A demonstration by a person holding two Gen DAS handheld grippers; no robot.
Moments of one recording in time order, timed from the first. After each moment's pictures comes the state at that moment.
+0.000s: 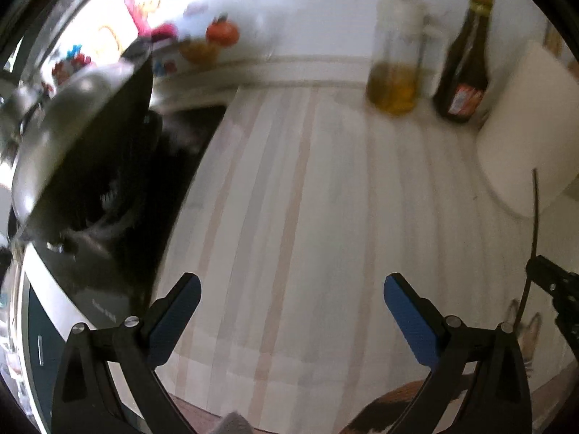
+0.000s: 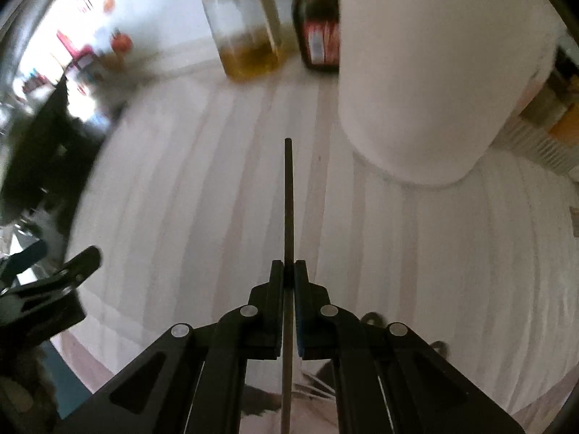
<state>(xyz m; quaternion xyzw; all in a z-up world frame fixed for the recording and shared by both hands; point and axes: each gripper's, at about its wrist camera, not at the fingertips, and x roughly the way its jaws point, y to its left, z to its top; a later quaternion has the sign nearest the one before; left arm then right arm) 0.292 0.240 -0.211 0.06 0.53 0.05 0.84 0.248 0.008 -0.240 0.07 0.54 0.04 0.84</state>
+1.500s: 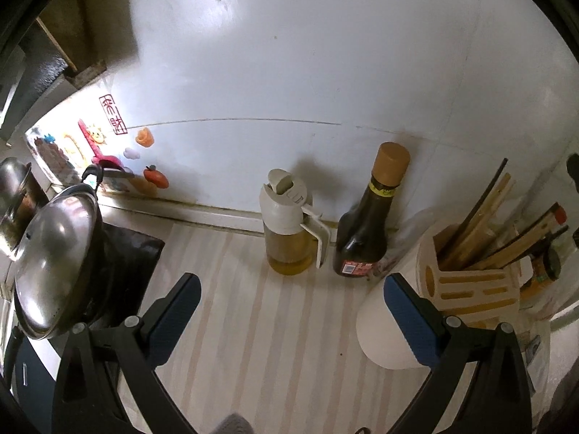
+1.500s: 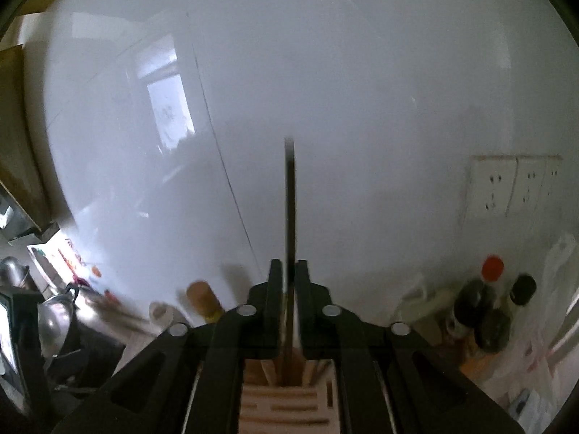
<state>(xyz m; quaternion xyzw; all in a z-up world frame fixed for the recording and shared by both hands) 0.400 0.111 -0.076 0.02 0.45 0.02 0.89 0.374 -0.145 -0.008 0.11 0.26 -0.02 0.96</state>
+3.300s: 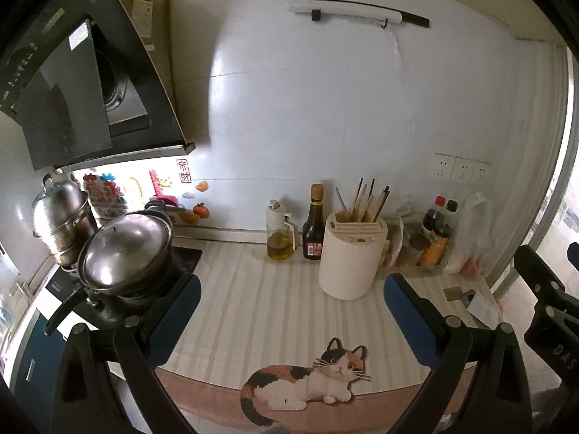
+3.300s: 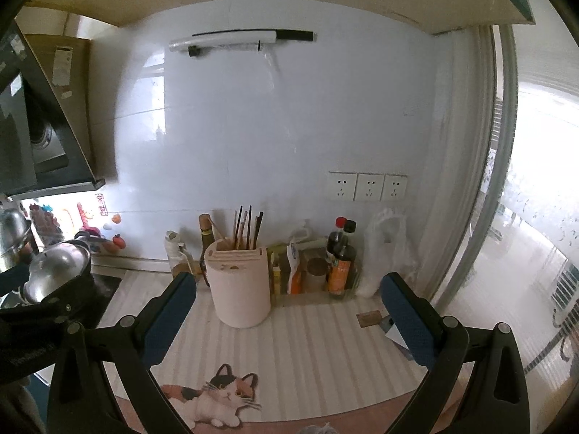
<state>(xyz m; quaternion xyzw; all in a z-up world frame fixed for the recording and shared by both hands) 0.082 0.126 0.080 0.03 0.31 -0.04 0.95 -0.002 -0.090 0.097 0.01 0.23 -0.13 0.96</state>
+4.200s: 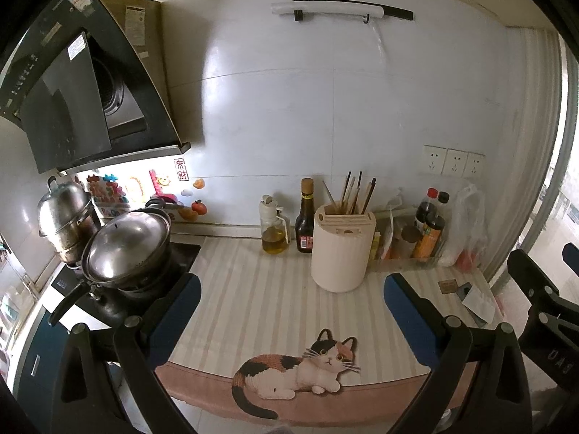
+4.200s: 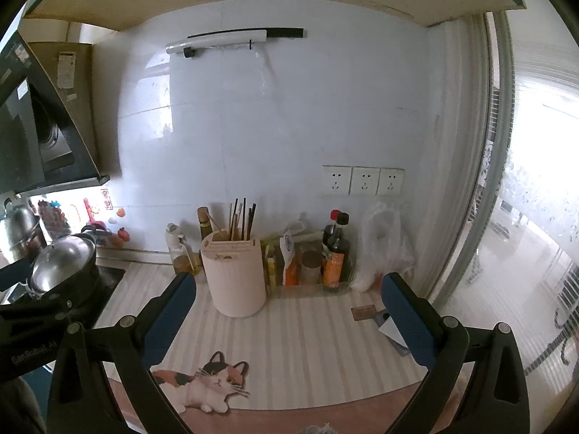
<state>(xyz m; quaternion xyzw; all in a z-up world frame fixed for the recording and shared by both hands) 0.058 0.098 0.082 0.04 0.31 -0.03 0.95 -0.023 -0.123 0.094 0.02 0.24 -0.11 0.96</state>
